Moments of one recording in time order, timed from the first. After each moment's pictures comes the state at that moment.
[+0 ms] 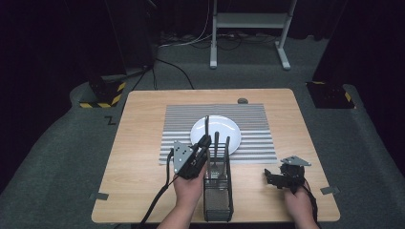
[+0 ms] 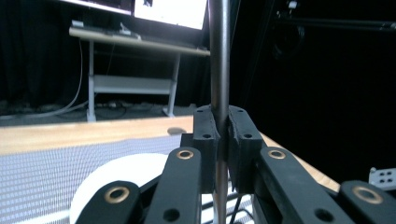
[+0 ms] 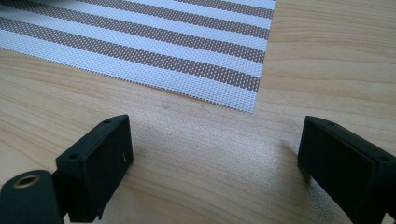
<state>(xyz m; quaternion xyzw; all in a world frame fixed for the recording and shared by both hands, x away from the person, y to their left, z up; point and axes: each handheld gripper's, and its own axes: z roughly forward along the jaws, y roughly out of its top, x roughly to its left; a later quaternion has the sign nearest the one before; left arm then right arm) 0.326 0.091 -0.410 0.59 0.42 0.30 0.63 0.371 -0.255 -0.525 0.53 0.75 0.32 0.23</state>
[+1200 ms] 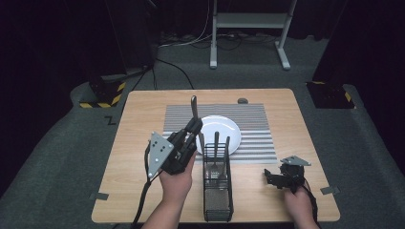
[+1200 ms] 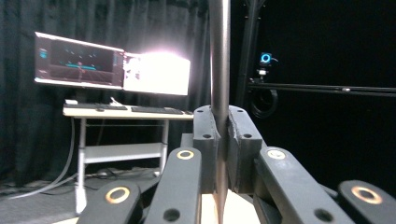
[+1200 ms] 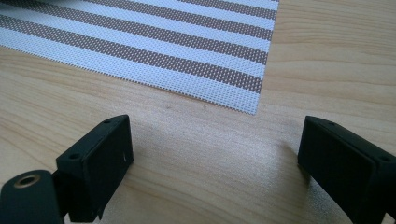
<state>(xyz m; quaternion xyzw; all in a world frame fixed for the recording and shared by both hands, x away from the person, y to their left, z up) 0.301 0.120 -0.327 0.53 0.34 0.35 0.69 0.372 -0.255 -0.525 0.52 0.76 0.32 0.23</state>
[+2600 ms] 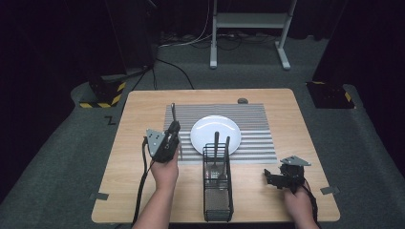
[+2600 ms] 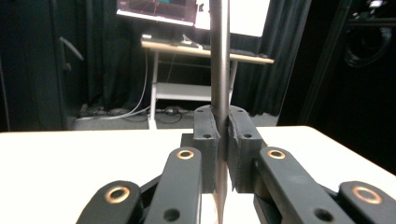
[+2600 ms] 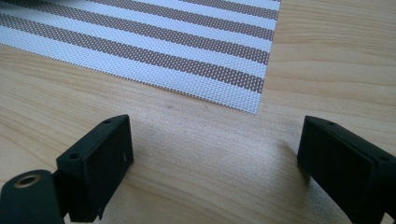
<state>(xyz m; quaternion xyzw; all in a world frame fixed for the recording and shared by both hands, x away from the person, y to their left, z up) 0.377 0.161 -0.432 0.55 0.48 0.37 0.57 0.371 -0.255 -0.525 0.52 0.76 0.32 0.23</state>
